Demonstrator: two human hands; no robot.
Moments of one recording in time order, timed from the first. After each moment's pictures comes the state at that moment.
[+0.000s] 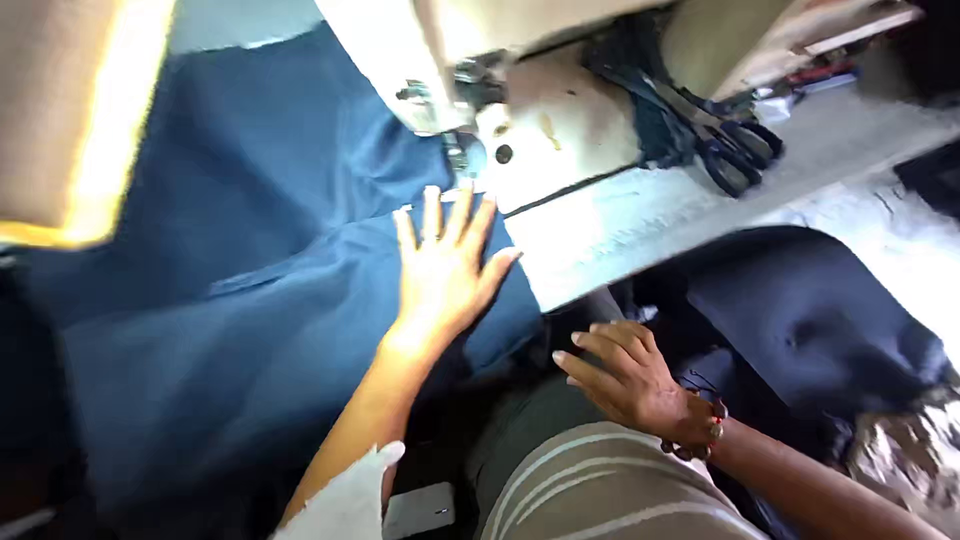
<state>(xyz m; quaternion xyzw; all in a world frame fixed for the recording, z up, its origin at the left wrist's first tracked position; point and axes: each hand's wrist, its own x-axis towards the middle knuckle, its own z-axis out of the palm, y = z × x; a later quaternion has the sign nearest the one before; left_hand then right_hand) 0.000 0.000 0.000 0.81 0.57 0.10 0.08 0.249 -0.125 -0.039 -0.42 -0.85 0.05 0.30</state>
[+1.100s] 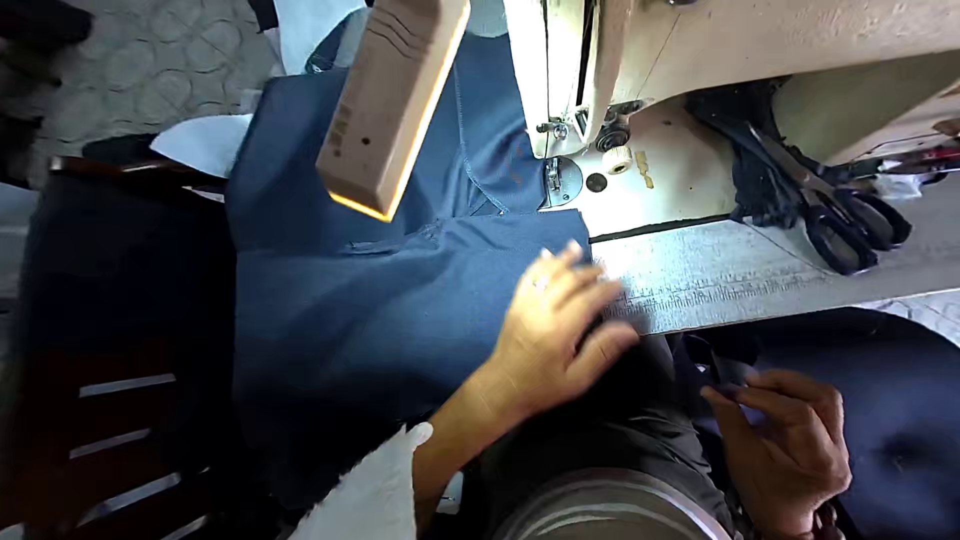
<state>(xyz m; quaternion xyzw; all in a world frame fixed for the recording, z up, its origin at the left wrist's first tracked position) 0.024 -0.046 0.033 0.79 0.47 0.34 0.18 0.270 -0.111 -0.006 -0.53 -0.67 0.13 0.50</state>
